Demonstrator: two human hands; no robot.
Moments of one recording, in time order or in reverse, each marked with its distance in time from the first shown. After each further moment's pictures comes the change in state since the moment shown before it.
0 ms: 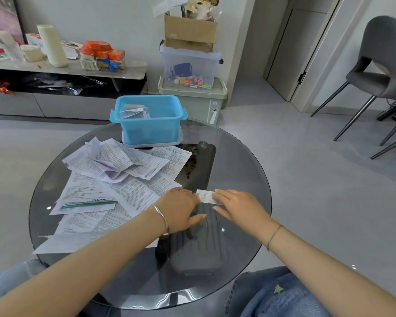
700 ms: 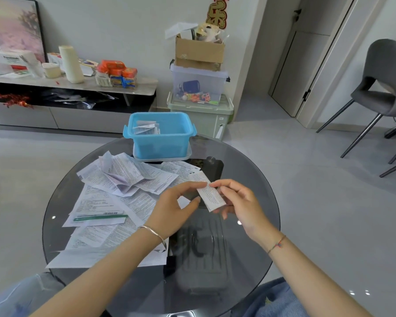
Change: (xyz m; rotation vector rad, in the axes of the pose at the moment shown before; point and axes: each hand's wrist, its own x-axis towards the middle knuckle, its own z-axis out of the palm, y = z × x) left_hand -0.028 -0.007 -0.023 -1.067 0.687 -0.116; right_hand 0.045 -0.035 -0.062 1.518 0.112 0.686
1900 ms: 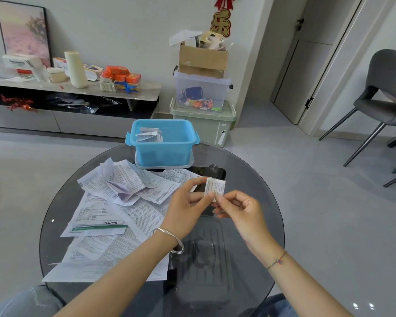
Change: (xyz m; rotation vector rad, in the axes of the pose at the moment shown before) left_hand 0.020 0.026 0.015 -0.391 0.066 -0.155; right_hand 0.009 0.004 0.010 0.040 0.144 -0.067
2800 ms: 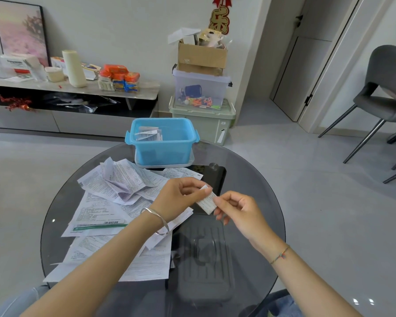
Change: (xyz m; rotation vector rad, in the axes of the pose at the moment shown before) left_hand 0.020 0.002 -0.031 0.183 -0.115 -0.105; right_hand 0.000 -0.006 -0.003 -0.169 -0.141 0.077
